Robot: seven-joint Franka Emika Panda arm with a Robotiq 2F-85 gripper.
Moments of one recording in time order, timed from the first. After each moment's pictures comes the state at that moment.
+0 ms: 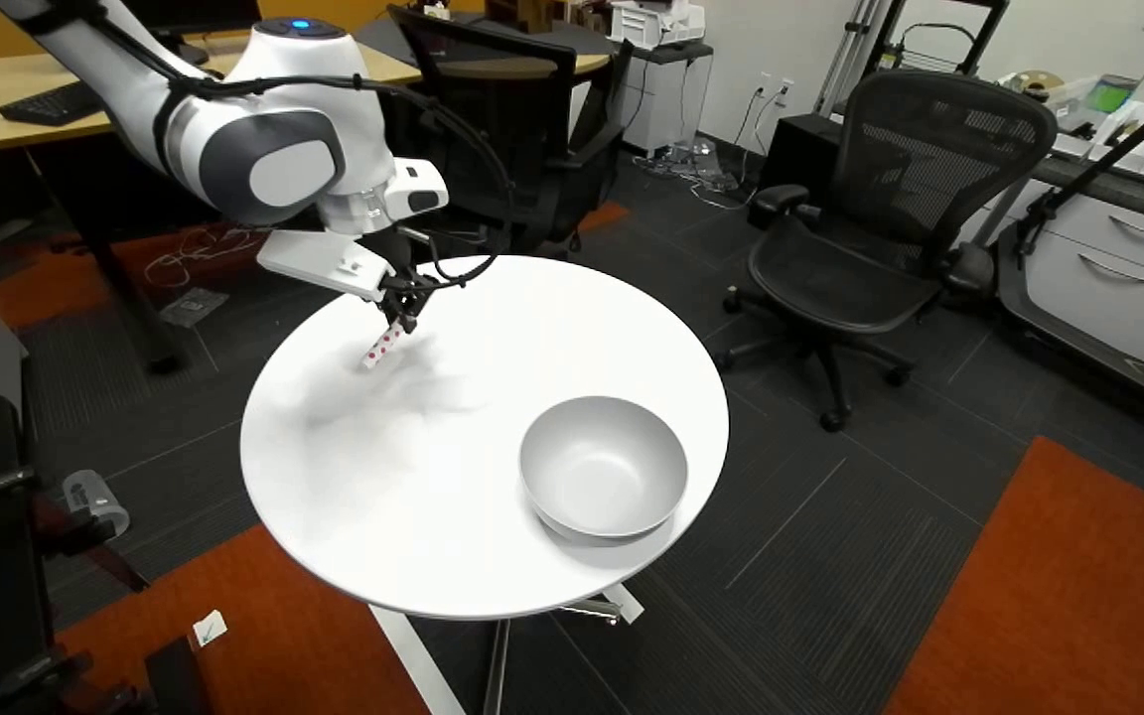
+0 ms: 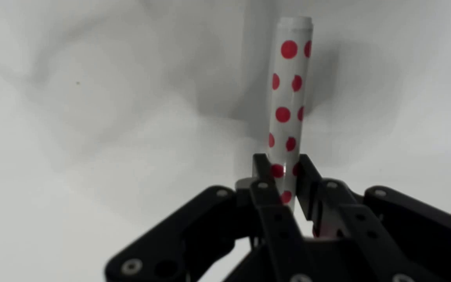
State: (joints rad) arm -0.02 0.55 0.14 -2.13 -0.09 2.83 -0.32
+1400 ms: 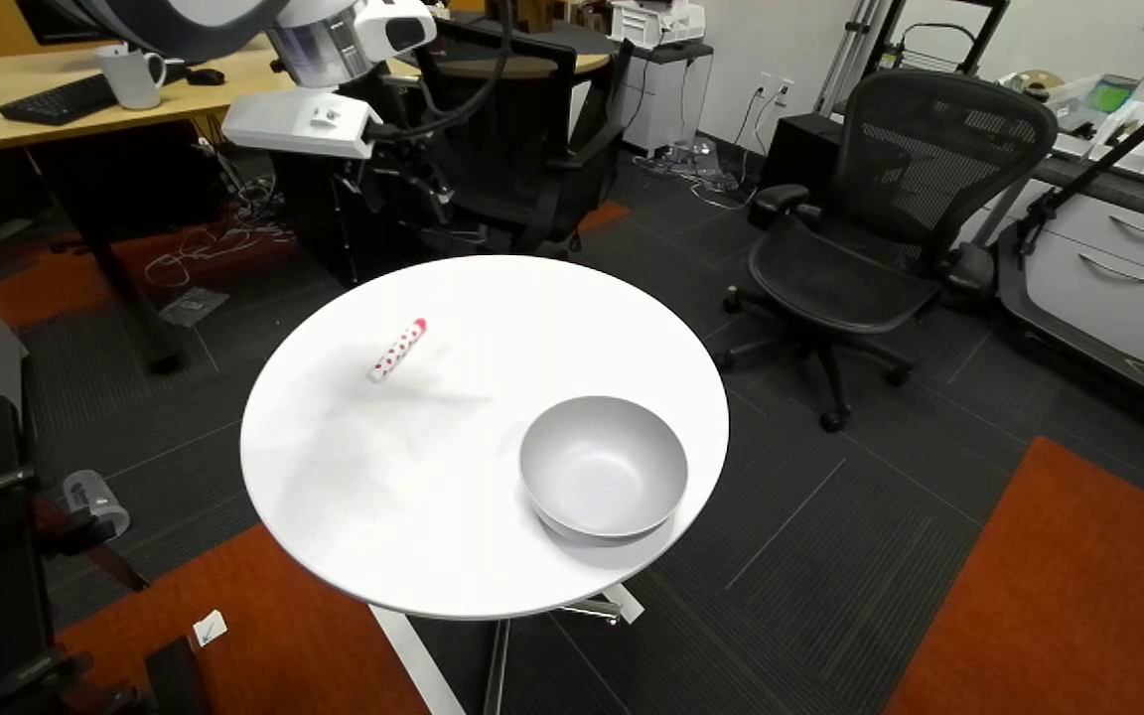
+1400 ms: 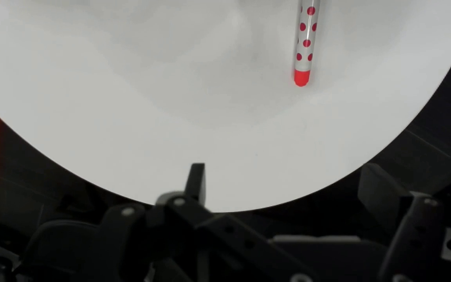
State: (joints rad) arm -0.03 0.24 0.15 -2.19 -0.09 2.76 -0.34
